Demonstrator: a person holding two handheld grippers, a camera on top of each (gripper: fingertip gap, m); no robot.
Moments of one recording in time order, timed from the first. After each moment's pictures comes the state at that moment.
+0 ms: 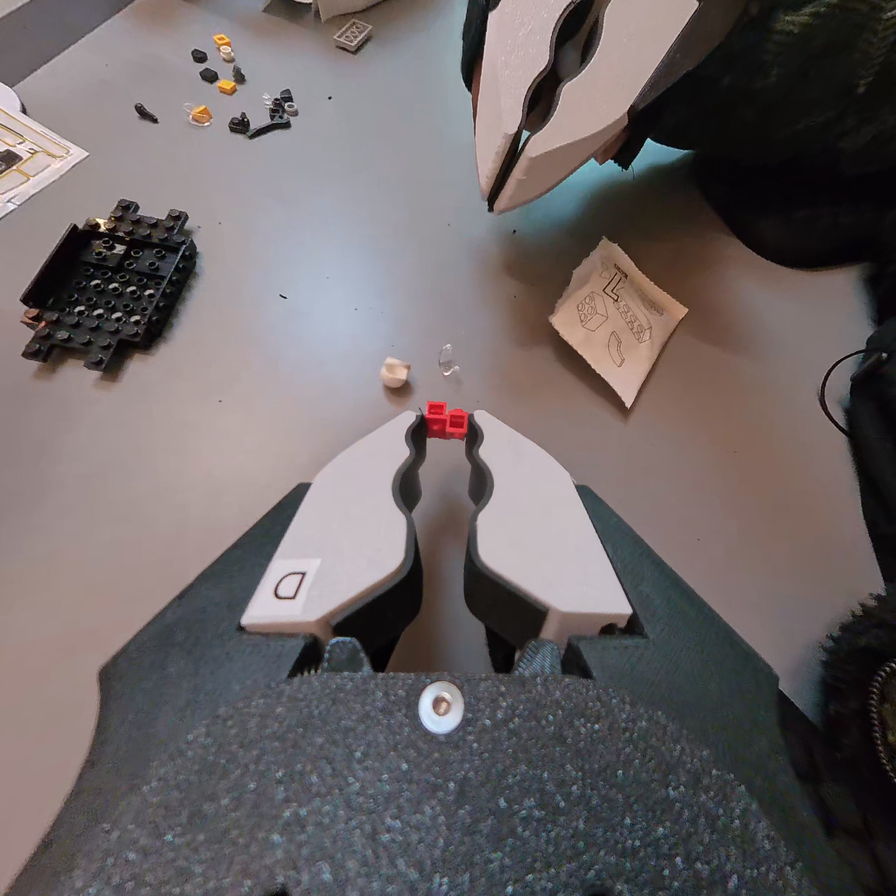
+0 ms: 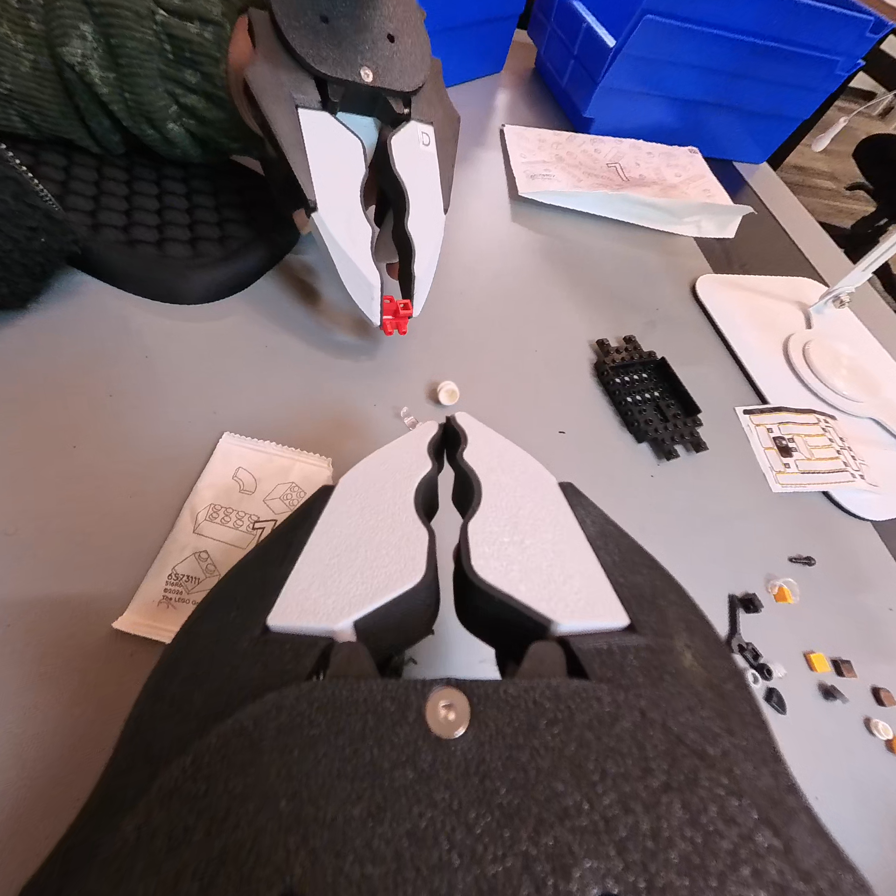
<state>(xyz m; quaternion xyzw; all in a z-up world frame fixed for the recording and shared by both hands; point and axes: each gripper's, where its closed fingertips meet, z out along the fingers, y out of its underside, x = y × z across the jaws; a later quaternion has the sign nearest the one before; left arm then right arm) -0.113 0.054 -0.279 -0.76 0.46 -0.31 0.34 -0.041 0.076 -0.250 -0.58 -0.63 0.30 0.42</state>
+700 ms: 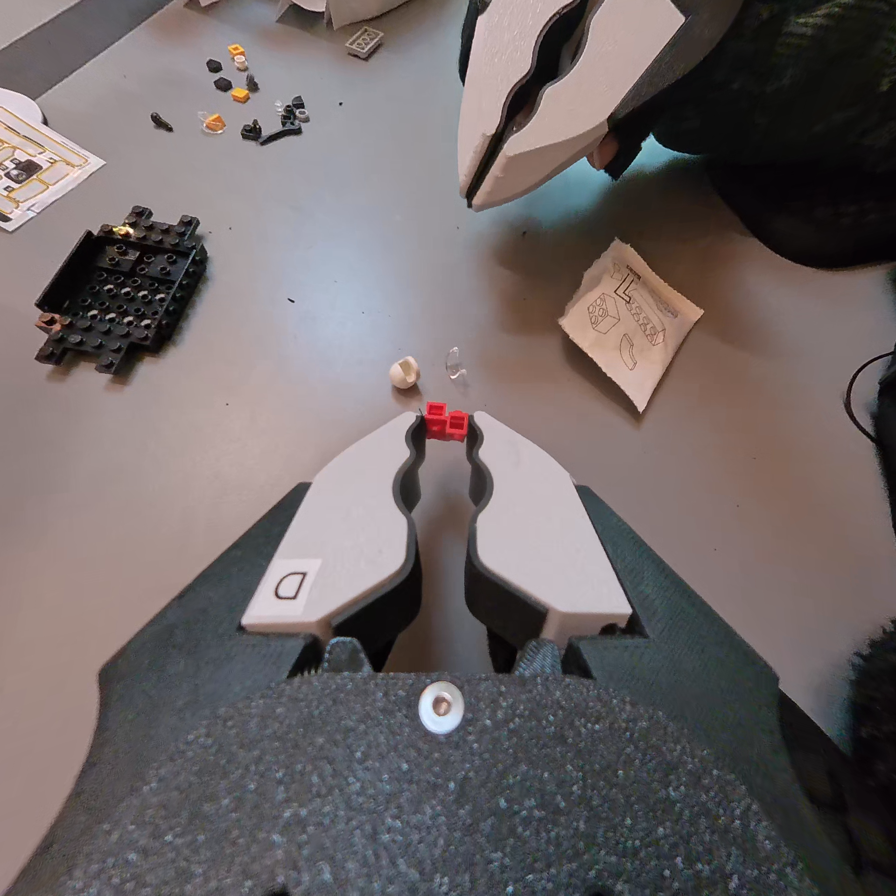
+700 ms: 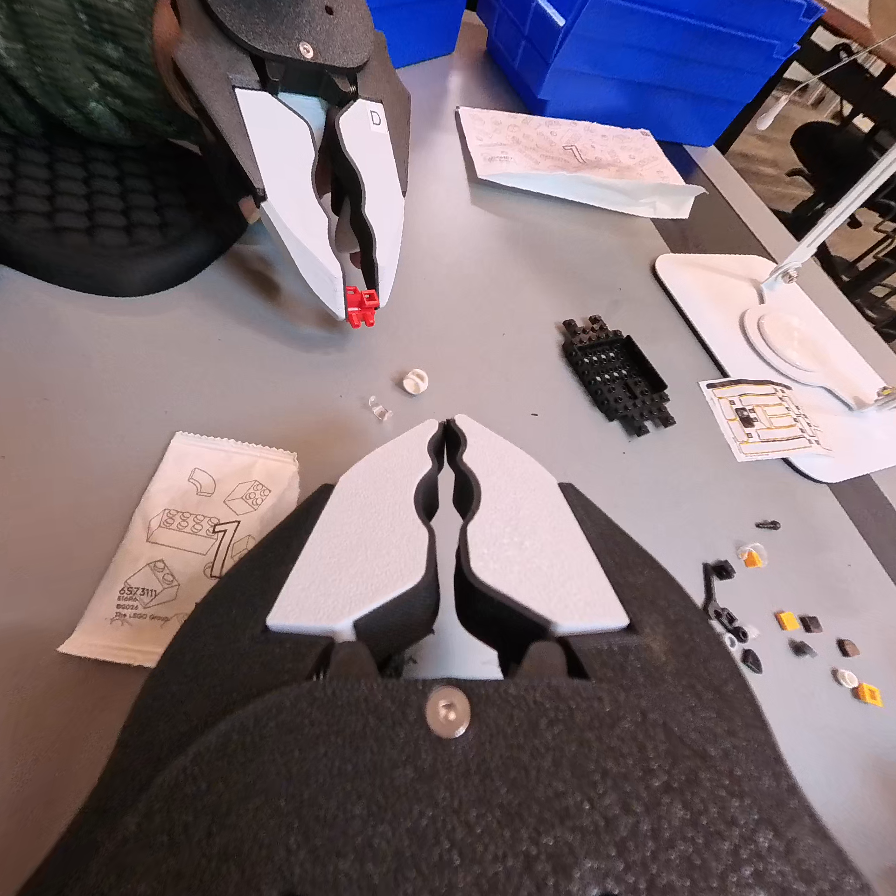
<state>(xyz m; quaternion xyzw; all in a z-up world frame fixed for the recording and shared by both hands) -0.112 0.057 -0.281 -0.76 0.46 -0.29 0.36 -0.038 0.089 -0.256 -0.60 -0.61 0.27 0.44</state>
